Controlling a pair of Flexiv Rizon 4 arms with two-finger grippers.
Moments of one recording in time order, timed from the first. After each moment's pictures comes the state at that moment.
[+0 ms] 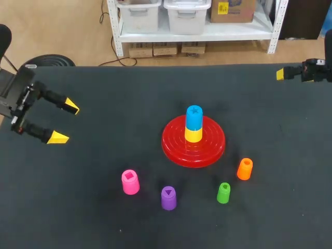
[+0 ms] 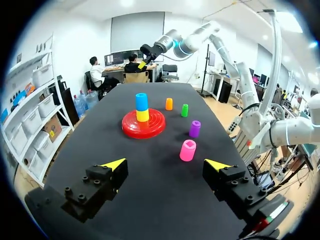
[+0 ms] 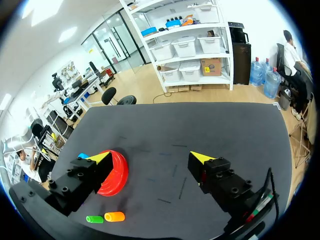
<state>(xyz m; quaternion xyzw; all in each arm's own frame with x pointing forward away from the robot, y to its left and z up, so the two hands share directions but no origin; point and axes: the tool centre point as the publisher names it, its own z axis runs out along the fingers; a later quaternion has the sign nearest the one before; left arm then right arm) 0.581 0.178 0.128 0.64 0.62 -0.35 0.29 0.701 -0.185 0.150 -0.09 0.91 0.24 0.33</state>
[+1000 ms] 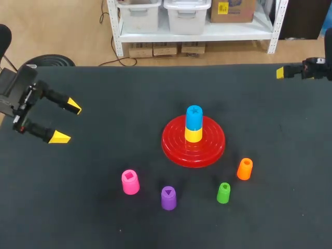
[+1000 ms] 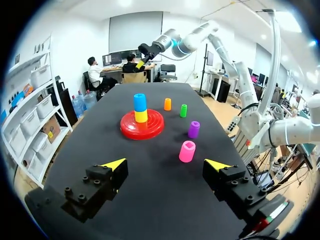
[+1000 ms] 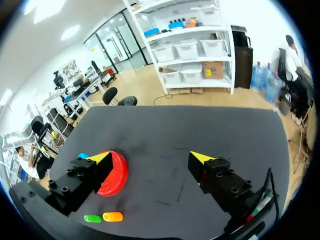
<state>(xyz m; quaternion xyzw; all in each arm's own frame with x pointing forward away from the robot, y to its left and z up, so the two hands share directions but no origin) 0.581 0.175 0.128 0.64 0.62 -0.35 0.29 0.703 -0.182 0.159 -0.11 0.90 0.24 0.34</state>
